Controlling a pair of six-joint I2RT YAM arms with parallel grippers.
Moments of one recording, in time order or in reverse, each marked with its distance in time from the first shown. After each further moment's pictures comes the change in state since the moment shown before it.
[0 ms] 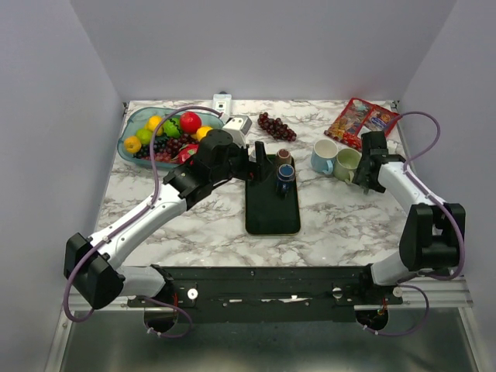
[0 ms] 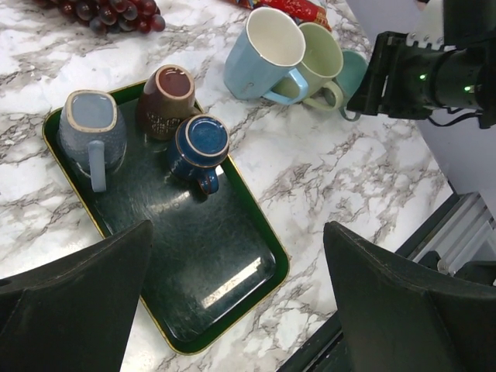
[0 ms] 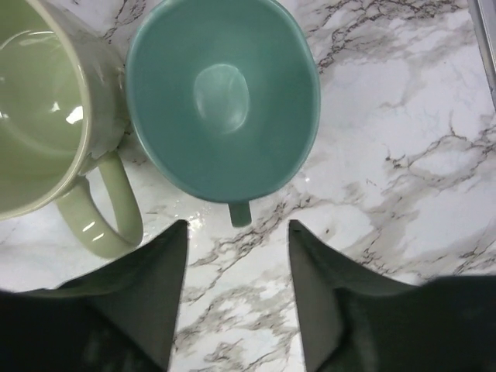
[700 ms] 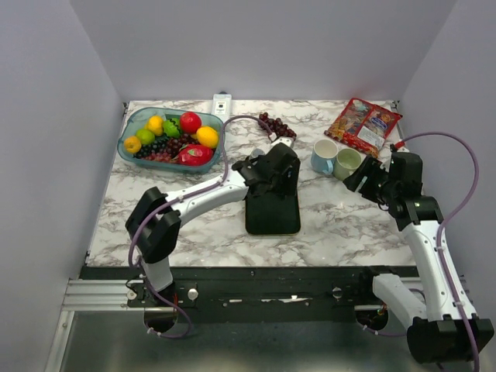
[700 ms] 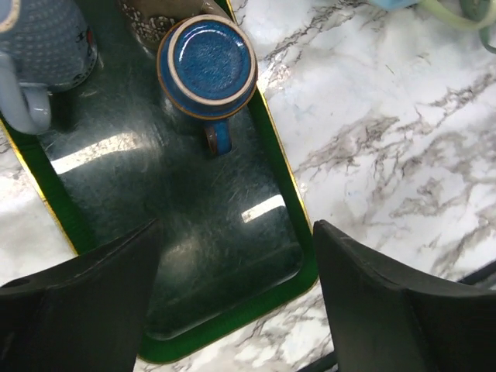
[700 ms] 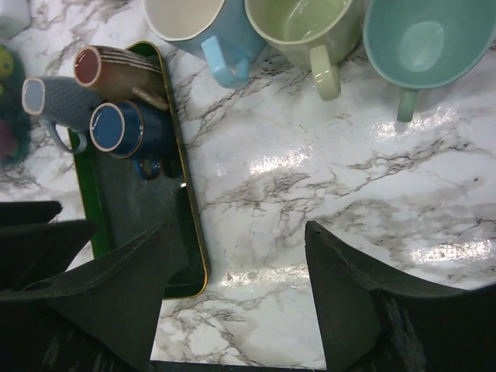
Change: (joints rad) left arm -0.184 0.448 0.240 -0.203 -0.253 -0.120; right arm 0.000 -0.631 -0.129 -0.085 -0.502 0.061
